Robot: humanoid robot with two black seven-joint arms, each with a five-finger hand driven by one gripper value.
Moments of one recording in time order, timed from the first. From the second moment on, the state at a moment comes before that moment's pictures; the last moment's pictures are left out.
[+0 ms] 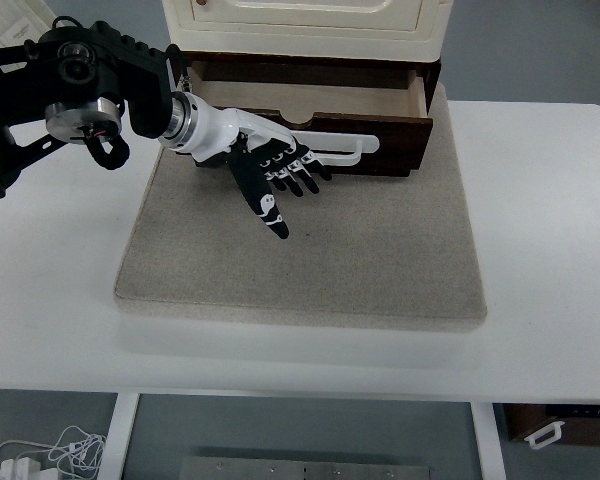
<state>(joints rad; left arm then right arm) -1.37 0.56 -0.25 -1.36 0.46 -0.40 0.56 -0.01 0.00 -0.01 0.18 -0.05 -0.05 0.03</state>
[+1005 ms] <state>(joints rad) -1.39 0.44 -0.25 -1.16 0.54 -0.39 0.55 -0.01 0.00 -0.01 0.18 -0.05 -0.05 0.03</state>
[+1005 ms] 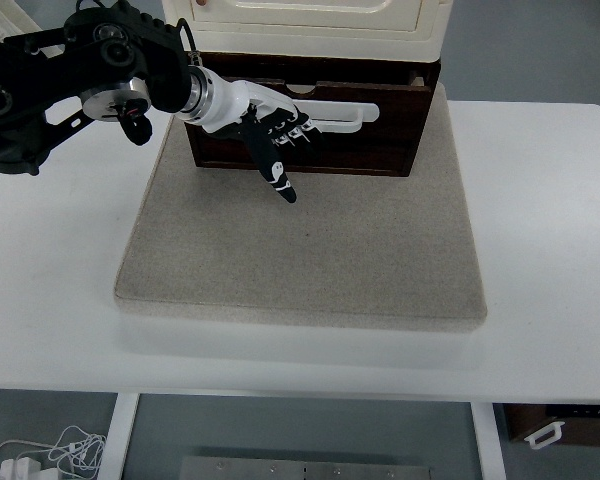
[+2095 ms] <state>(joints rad) -1.39 0.44 -0.27 -1.08 0.57 -0.37 0.54 -0.01 0.00 -0.01 0.18 -0.05 -0.05 0.03</state>
